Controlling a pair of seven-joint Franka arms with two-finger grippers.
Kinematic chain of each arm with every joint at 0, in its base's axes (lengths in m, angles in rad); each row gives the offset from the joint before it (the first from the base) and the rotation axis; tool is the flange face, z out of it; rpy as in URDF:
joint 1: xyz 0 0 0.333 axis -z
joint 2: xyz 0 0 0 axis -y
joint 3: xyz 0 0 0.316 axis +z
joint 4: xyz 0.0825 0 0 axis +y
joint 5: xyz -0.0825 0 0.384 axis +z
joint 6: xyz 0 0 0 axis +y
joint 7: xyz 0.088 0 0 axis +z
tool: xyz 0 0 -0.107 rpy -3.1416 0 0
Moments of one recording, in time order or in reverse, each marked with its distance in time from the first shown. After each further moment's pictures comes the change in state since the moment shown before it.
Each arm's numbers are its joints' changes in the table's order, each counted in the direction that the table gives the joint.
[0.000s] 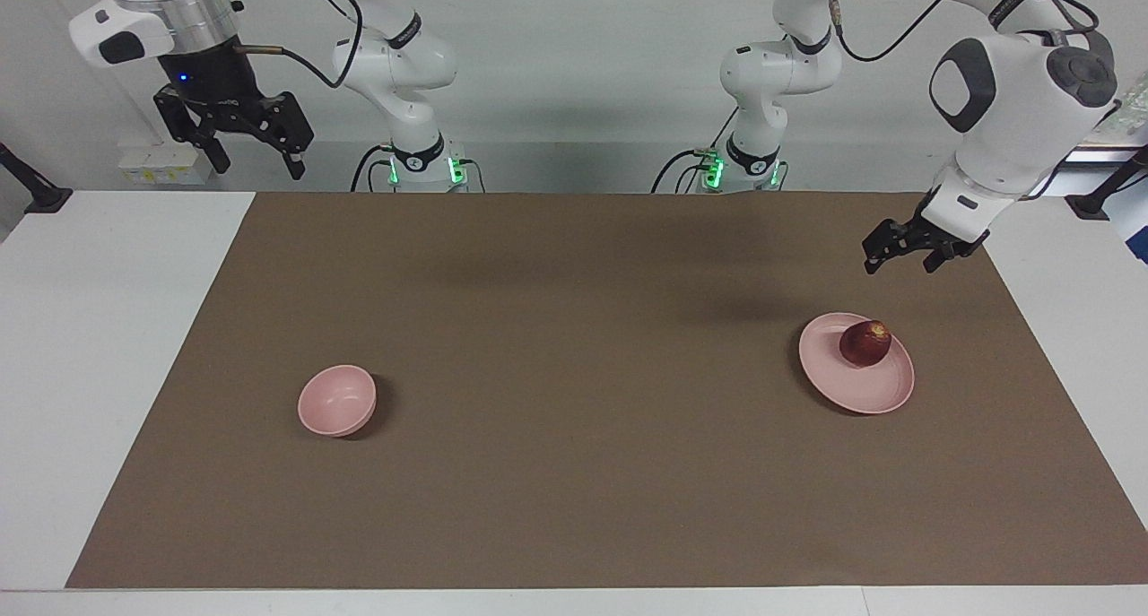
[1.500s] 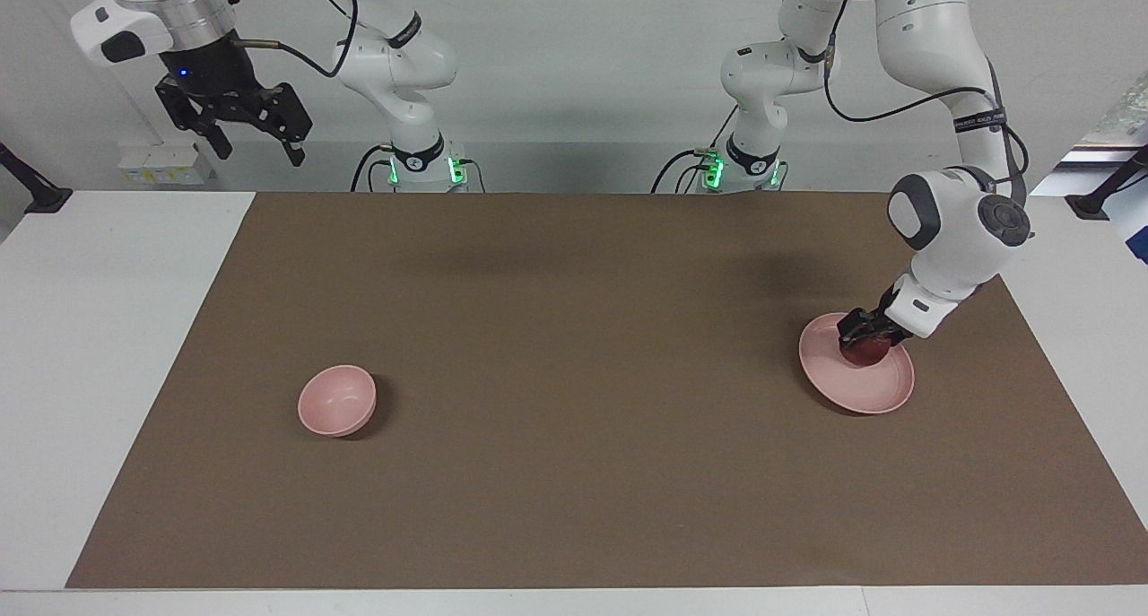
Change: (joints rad) left arm -0.058 -0.192 -0.002 0.222 -0.037 -0.415 -0.064; right arm 0.003 0.012 -0.012 0.000 0.000 0.076 0.003
